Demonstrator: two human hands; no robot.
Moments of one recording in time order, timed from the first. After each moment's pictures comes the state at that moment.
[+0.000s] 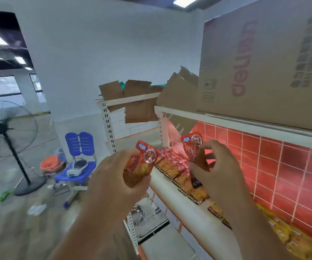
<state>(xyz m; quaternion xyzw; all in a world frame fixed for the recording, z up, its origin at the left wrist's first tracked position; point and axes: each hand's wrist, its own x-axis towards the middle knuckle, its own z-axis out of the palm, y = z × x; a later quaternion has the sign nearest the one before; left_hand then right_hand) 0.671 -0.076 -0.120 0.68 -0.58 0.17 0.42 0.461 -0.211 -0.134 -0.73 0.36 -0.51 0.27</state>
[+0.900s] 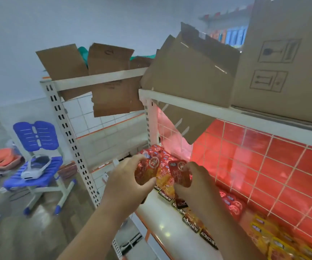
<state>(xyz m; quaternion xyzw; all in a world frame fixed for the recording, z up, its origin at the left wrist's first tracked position) 0.827 -0.365 -0.226 0.69 -0.61 -0.03 0.38 0.620 -0.433 -0.251 -0.74 0.51 -0.35 0.26</state>
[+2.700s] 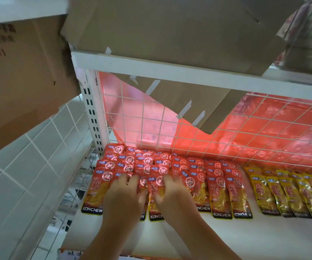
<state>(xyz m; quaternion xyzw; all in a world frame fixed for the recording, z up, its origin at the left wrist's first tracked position) 0.958 -0.595 -0.389 0.50 -0.83 -0.08 0.24 0.812 -0.526 -0.367 -0.56 0.80 -0.19 0.09</state>
